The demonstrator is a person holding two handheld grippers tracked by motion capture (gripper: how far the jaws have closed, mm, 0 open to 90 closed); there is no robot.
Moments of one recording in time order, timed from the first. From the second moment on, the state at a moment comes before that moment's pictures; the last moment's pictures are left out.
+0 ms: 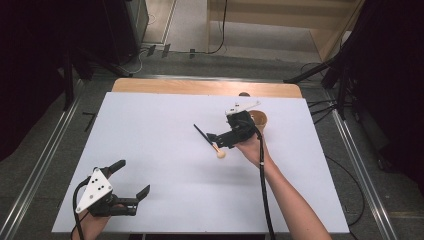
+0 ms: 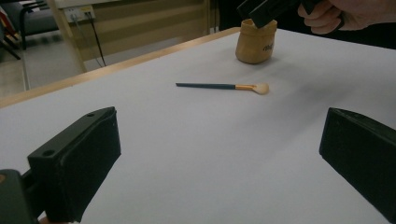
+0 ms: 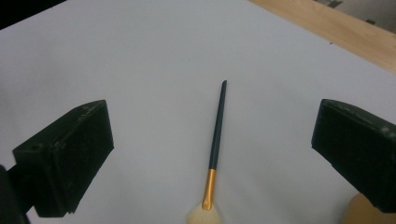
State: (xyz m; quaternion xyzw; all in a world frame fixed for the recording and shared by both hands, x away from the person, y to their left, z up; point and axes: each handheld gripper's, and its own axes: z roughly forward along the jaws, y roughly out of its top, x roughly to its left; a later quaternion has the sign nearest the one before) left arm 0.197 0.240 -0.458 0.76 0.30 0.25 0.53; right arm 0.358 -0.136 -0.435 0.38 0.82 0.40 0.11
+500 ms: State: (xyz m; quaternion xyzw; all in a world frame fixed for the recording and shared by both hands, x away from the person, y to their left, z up) left arm 0.197 0.240 -0.458 0.76 0.29 0.25 0.52; right arm 0.374 -0.118 -0.433 0.40 0.86 0.31 0.07
